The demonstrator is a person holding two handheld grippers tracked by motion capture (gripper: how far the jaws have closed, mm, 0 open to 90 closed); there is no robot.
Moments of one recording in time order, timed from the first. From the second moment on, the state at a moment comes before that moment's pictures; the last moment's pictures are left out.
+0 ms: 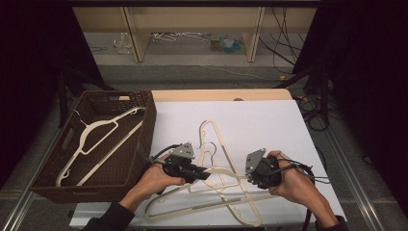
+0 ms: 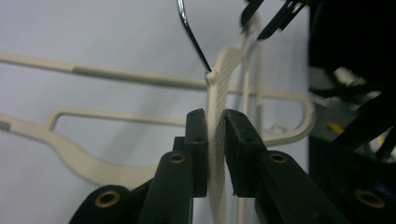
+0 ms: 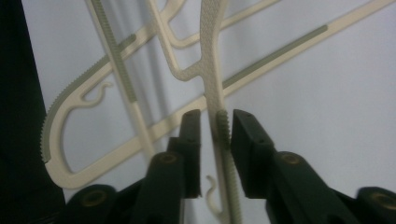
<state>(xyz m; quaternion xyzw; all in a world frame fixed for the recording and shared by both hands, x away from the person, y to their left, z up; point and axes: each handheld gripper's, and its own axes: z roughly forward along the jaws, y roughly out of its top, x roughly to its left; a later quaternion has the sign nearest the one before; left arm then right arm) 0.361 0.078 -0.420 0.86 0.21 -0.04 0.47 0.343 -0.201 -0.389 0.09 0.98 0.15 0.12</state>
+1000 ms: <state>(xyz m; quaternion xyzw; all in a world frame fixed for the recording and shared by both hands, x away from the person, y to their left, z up) 0.348 0.121 -0.339 0.83 0.24 0.09 0.49 0.320 -0.228 -0.367 0.17 0.94 0.25 0.13</state>
